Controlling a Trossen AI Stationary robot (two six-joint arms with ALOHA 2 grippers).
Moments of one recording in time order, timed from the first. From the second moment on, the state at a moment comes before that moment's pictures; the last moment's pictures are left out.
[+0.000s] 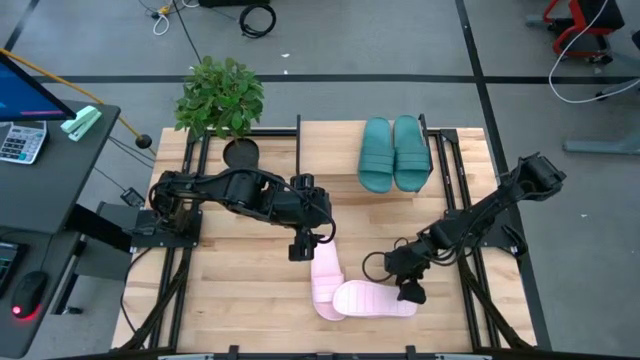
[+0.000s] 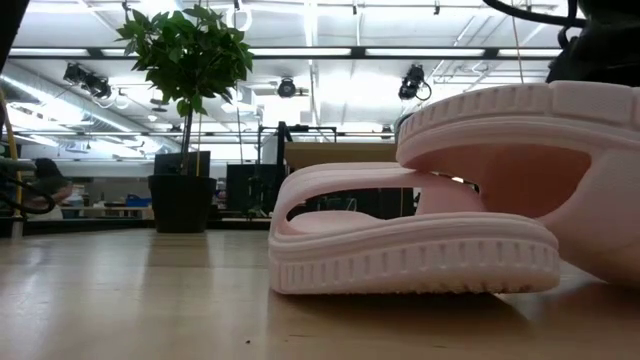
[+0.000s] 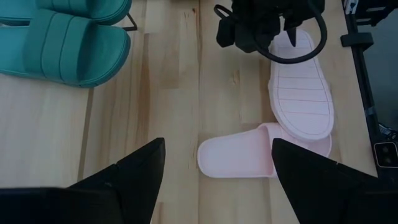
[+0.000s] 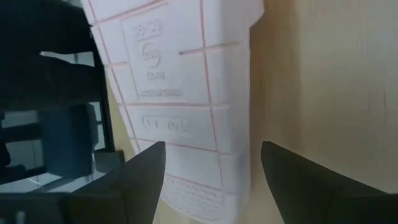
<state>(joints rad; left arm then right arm) -0.24 1.93 2.36 -1.35 -0.24 -0.15 0.48 1.39 0.55 -0.13 -0.37 0.81</state>
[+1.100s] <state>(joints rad) -0.23 1.93 2.36 -1.35 -0.24 -0.15 0.58 1.44 0.64 0.23 -0.41 0.92</state>
